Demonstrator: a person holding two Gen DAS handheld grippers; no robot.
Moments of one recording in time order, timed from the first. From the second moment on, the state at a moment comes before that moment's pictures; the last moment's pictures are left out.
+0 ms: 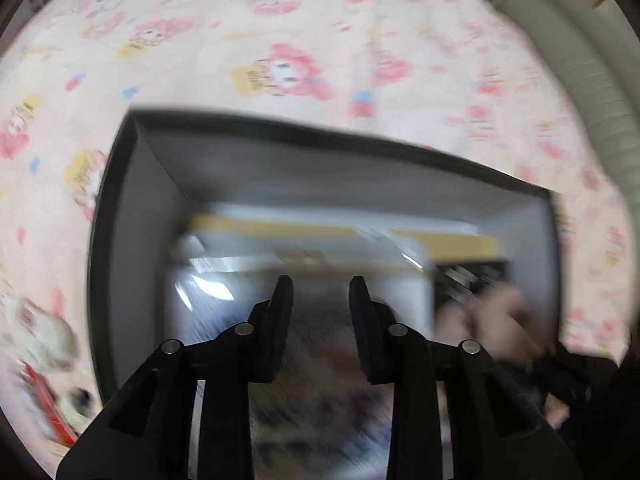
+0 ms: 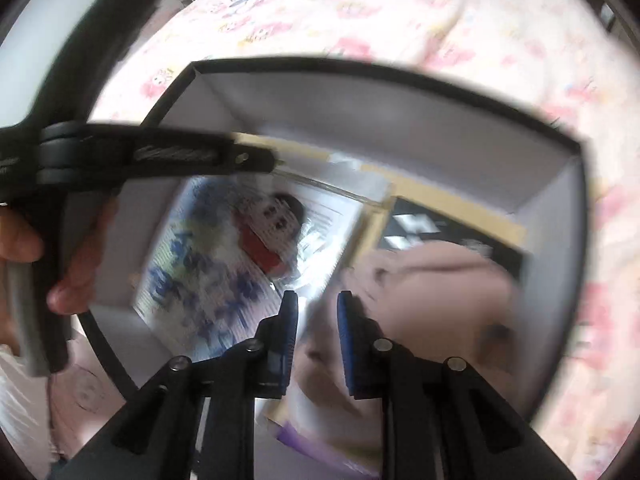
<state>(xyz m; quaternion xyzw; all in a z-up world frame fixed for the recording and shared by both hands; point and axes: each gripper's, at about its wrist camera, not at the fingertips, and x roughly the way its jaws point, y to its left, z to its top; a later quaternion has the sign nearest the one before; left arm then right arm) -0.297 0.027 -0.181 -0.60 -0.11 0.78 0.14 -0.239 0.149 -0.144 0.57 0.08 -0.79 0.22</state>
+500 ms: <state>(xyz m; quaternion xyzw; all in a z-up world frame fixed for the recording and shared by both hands) -0.250 0.062 -0.190 -0.63 -0.09 0.74 0.20 -0.207 0.183 -0.159 0.53 0.16 -0.81 0.18</state>
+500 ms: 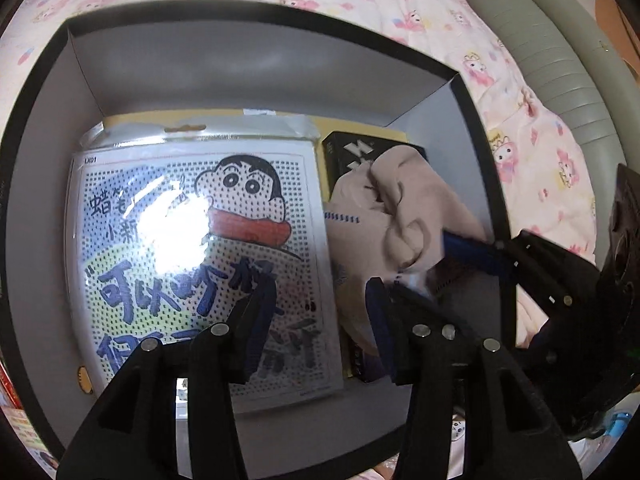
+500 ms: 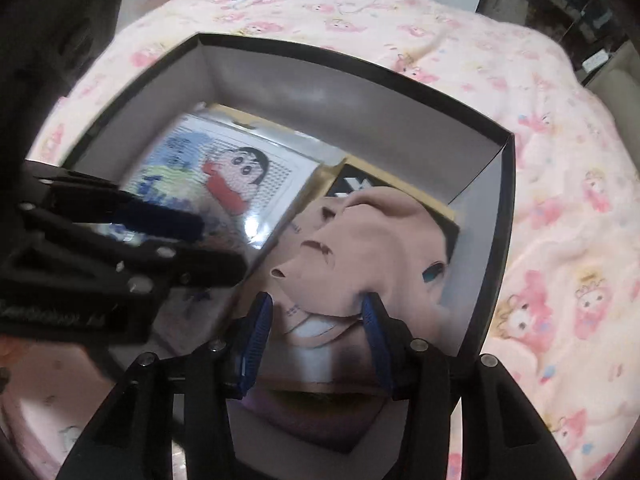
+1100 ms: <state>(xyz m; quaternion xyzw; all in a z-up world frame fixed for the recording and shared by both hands) -0.223 0.096 -0.192 -0.62 -0.07 0.74 0.25 -0.214 0.230 -0.101 0.48 -0.03 -0.85 0.22</state>
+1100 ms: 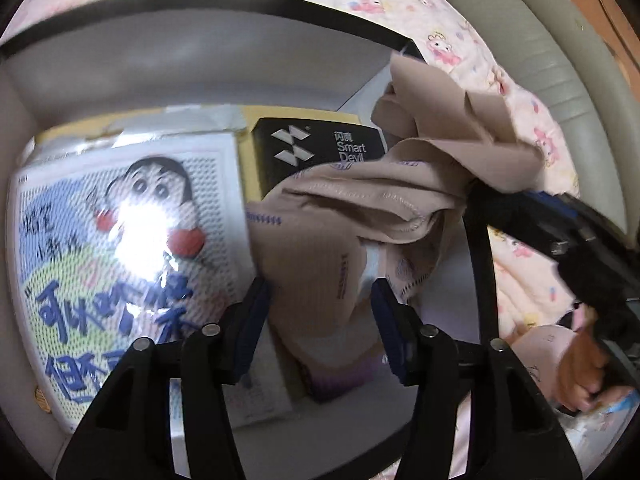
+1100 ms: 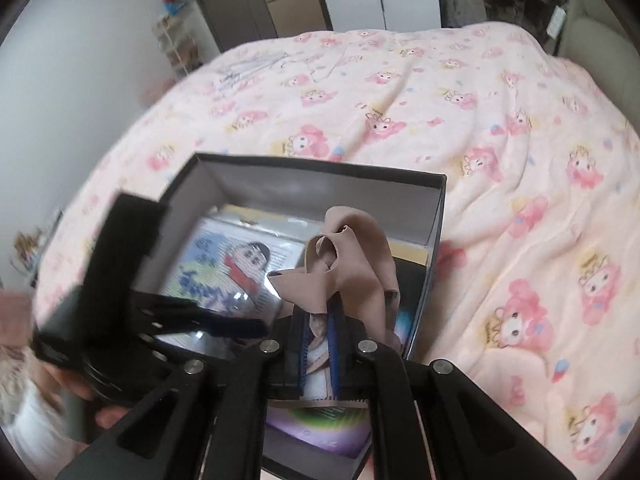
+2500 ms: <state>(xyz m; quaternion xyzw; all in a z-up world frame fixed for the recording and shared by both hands) -0.285 0.033 -0.131 -0.54 -0.02 0.83 0.15 -0.248 0.217 -0.094 0.50 -0.03 -0.85 0.18</state>
